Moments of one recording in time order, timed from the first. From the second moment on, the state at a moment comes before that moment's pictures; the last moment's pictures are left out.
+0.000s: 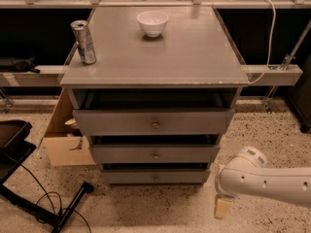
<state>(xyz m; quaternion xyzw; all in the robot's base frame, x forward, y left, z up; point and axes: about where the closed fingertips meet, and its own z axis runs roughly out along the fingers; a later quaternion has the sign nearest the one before) 0.454 -0.239 0.468 -0.61 0.78 -0.06 0.08</state>
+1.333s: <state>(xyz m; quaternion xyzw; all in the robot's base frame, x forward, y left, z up) 0.503 -0.214 0.358 -0.65 0.76 -0.03 0.07</state>
